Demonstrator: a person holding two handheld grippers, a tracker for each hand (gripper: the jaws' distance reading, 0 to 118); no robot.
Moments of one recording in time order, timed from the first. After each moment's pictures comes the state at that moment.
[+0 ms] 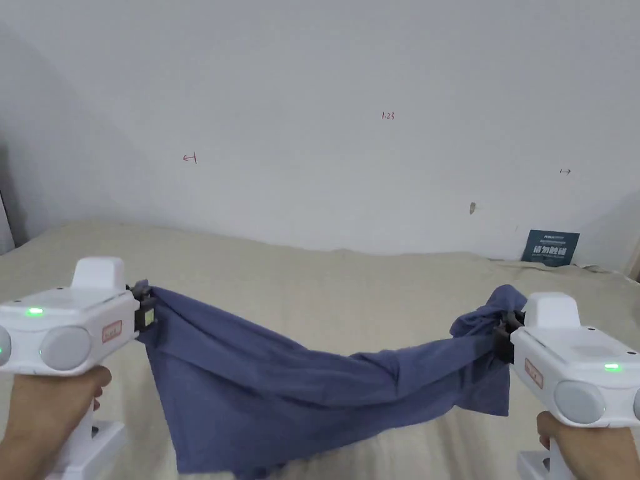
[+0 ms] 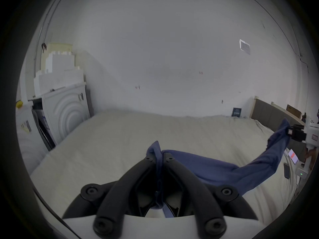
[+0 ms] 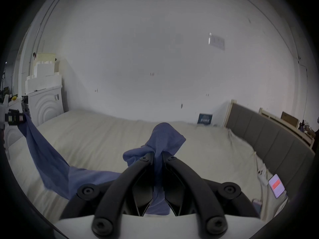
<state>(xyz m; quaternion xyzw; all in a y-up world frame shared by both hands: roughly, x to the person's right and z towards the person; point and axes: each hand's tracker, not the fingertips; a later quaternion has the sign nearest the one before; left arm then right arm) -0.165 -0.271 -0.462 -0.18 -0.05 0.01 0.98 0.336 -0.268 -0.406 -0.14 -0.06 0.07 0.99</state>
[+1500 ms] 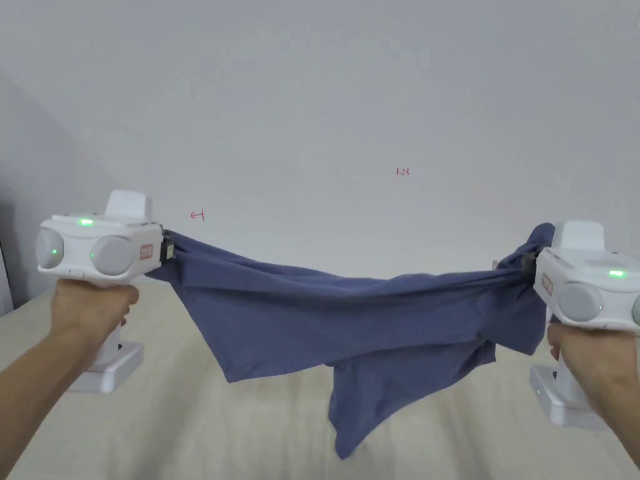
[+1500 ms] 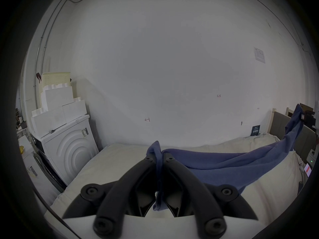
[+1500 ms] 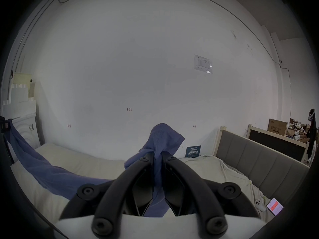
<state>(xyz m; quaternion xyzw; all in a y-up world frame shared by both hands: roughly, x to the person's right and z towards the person) -0.149 -0.160 -0.622 -0.13 -0.02 -0.03 0.99 0.359 -0.170 -0.573 -0.06 -0.14 0.04 0.99</state>
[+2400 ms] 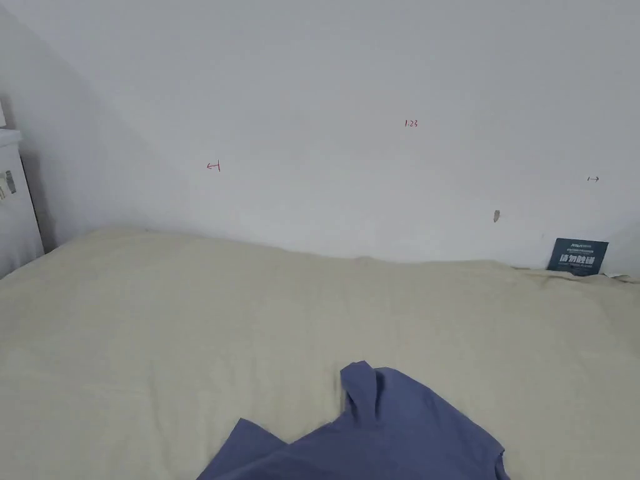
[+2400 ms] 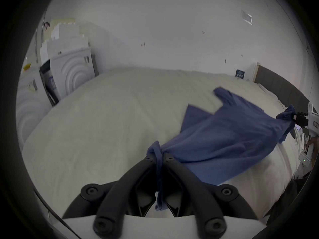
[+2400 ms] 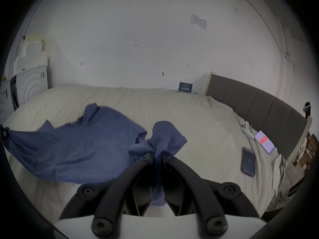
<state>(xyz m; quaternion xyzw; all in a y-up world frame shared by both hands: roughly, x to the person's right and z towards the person) -0.204 -0.459 -0.316 -0.34 -0.05 -0.01 0.94 0.324 -0.461 -0.267 -0.25 -0.15 0.05 0.96</state>
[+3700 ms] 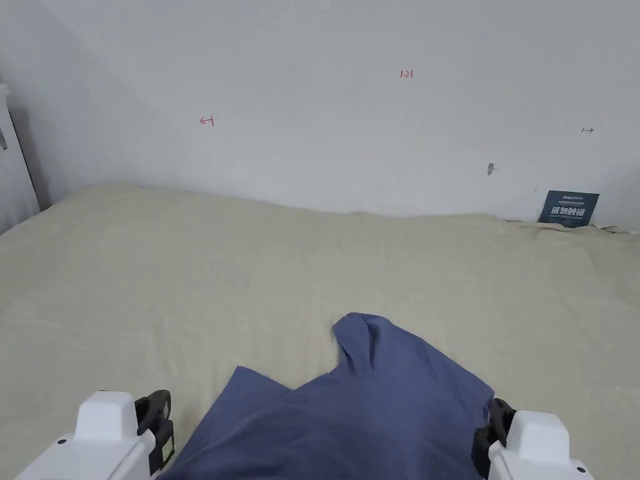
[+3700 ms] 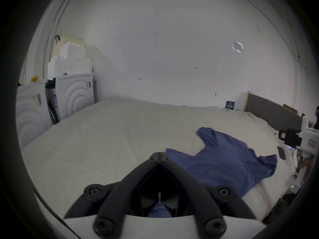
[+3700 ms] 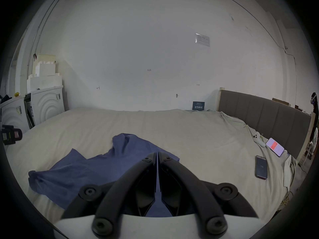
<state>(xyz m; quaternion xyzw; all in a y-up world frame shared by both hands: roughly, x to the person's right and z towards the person) -0.159 -0.380 -0.288 -0.18 -0.08 0.04 0.98 0.241 -0.397 -0.259 -0.14 -0.09 0.01 0.99</state>
